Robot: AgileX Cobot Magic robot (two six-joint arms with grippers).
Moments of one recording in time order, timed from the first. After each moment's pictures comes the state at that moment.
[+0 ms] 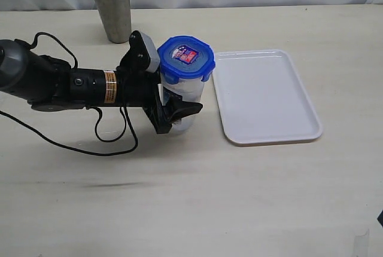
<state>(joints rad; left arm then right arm) -0.41 2.09 -0.92 1.08 -0.88 -0.44 0.21 0.00 0.00 -0.03 0.29 0.08</state>
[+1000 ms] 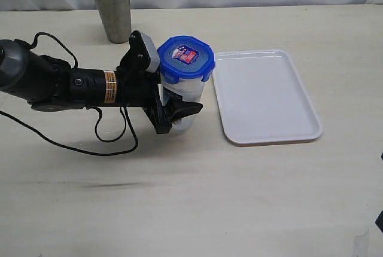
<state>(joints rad) -0.41 2.09 -0.92 1.08 -0.88 -0.44 0.20 0.00 0.00 0.00 0.34 0.08</state>
